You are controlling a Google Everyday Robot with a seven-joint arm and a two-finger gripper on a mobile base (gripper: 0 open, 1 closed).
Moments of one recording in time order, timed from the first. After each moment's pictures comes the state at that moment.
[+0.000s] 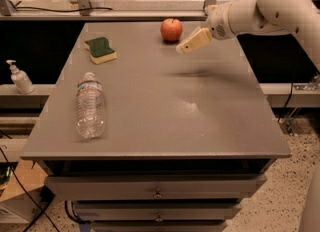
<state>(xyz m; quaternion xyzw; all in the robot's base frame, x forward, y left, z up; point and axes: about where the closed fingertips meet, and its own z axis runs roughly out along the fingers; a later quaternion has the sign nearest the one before) 0.756 -0.112 0.907 -0.46 0.72 0.14 0.49</state>
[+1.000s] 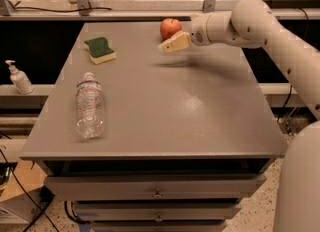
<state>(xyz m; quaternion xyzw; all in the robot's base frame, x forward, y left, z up) 0.800 -0.070 0.875 -0.40 0.73 0.19 0.52</state>
